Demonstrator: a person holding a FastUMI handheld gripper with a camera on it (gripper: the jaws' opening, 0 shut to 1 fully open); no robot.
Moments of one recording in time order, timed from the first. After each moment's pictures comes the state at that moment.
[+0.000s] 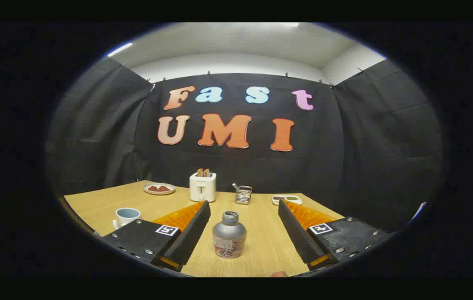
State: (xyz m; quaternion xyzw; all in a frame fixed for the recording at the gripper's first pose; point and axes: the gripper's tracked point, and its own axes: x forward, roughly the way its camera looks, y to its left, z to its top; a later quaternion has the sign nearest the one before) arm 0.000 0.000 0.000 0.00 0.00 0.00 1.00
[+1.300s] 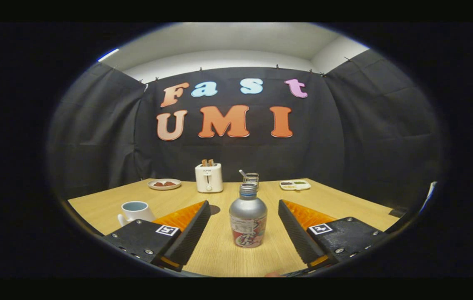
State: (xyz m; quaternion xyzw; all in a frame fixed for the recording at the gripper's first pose) arm -0.010 0.029 -0.059 0.04 0.03 -0.02 1.00
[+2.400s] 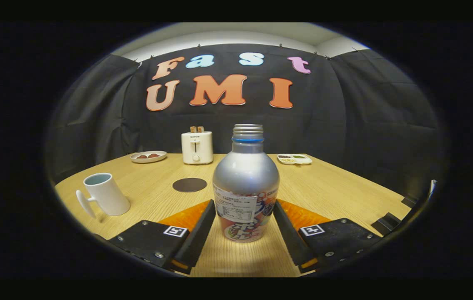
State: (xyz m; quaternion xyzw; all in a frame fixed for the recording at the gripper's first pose) arm 0.034 0.028 -0.146 0.02 0.14 -0.03 0.99
